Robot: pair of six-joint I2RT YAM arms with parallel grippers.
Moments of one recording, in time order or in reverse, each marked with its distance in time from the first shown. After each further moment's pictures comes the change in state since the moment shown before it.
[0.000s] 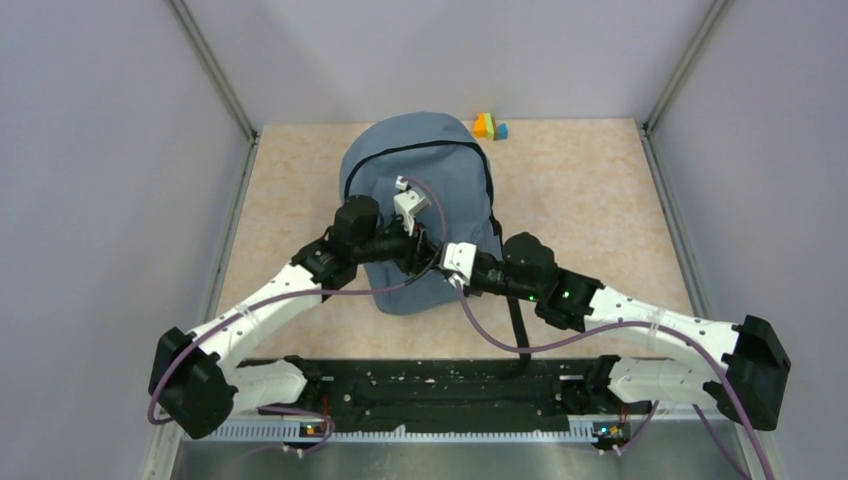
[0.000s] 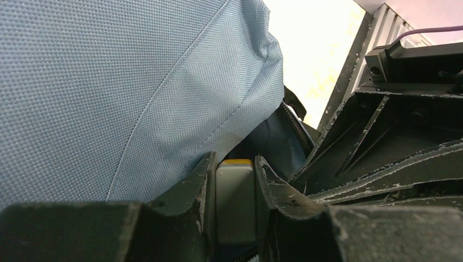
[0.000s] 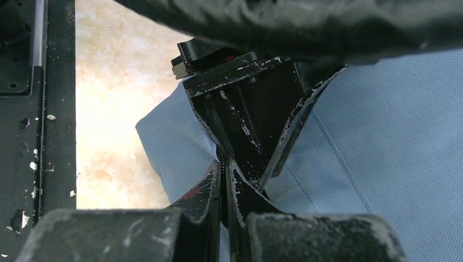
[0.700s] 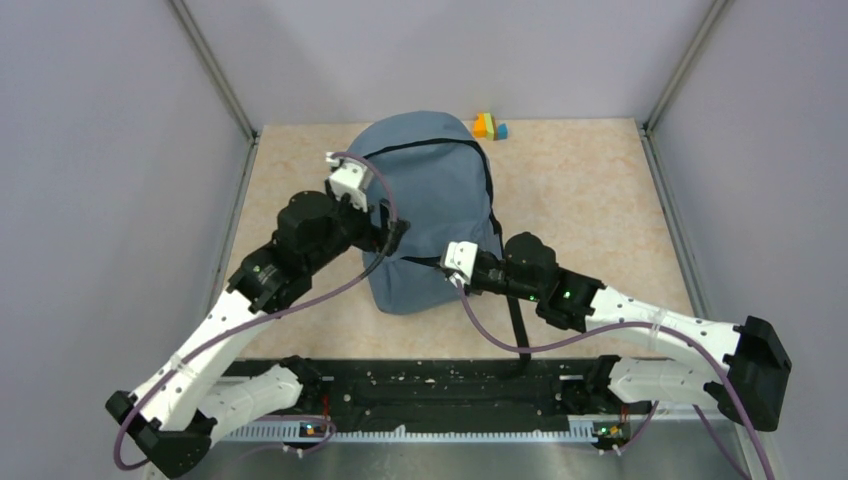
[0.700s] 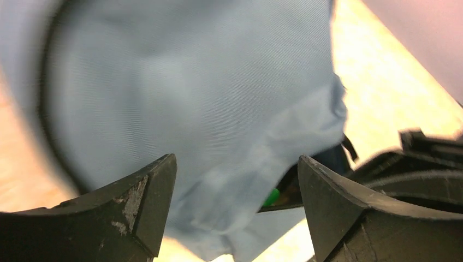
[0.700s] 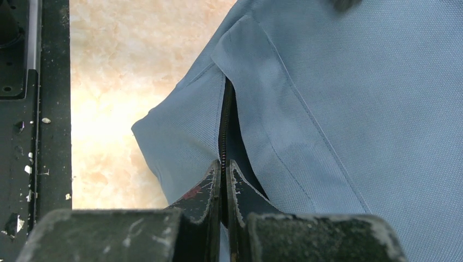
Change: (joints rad) left arm -0.008 -0.230 0.177 -0.294 -0.459 -0.022; right arm 0.000 -0.006 0.000 0.006 0.012 0.000
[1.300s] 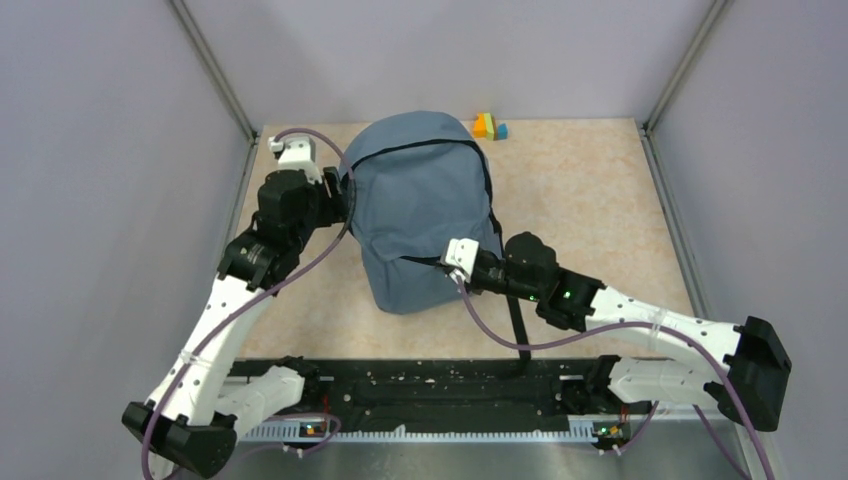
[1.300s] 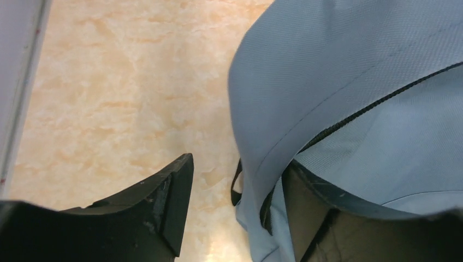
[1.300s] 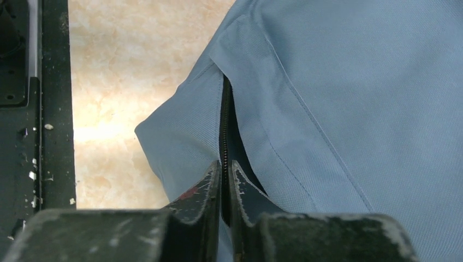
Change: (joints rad) left arm 0.257 0.029 0.109 -0.163 -0.373 -0.109; right arm 0.000 0.000 0.000 0.002 0.004 0.025
